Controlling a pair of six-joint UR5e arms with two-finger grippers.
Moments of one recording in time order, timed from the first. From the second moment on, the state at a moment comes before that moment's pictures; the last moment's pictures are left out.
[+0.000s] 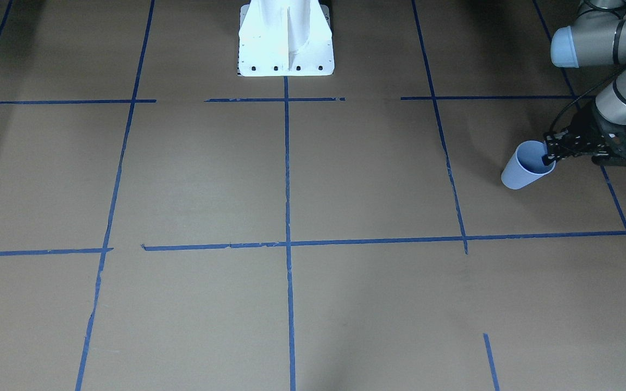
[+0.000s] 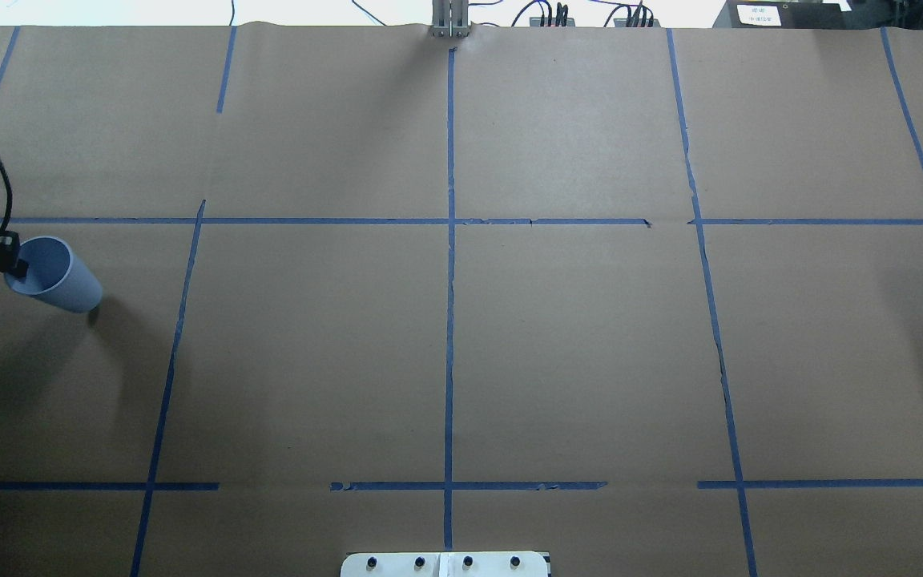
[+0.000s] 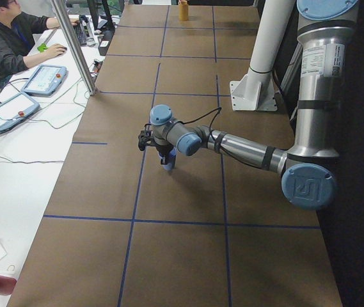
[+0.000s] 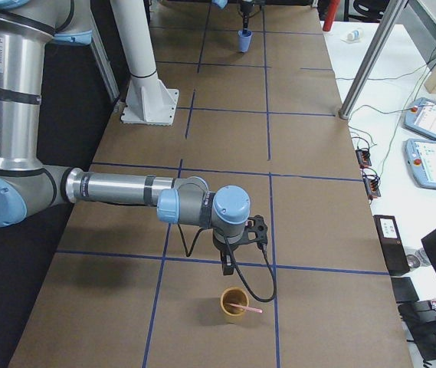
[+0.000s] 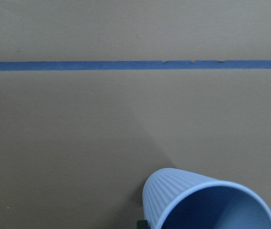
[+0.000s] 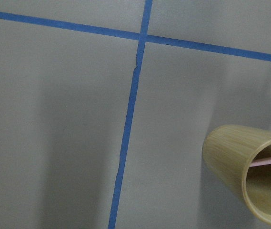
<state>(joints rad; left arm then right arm) -1.07 -1.62 -1.81 -1.83 -2.29 -0.71 1.59 -1.73 1.71 -1.61 2.35 -0.19</state>
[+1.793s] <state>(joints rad) -0.59 -2.43 -1.49 -1.61 -1.99 -1.18 1.58 -1.73 1.70 -1.61 2.35 -0.19</state>
